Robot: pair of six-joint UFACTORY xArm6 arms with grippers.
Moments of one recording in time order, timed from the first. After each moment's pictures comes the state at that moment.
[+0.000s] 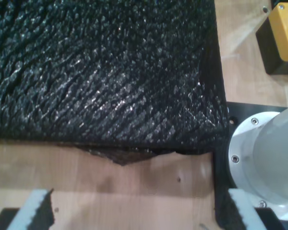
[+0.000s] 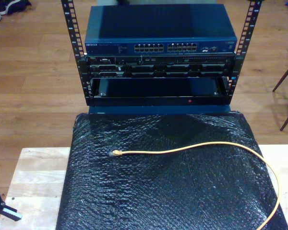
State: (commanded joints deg) left arm 47.8 -28.2 -29.9 -20.8 91.9 -222.1; right arm -46.4 -27.1 -46.9 35.9 98.7 -119.5
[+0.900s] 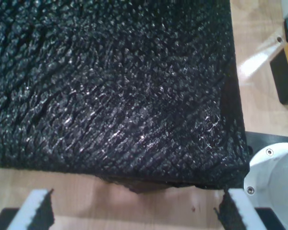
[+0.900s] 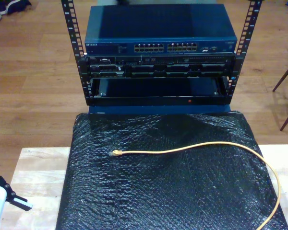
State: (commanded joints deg) left arm 45.3 -28.5 -29.9 -24.8 91.5 -225.5; right arm -28.9 -26.6 -47.5 45.6 87.8 -109.1
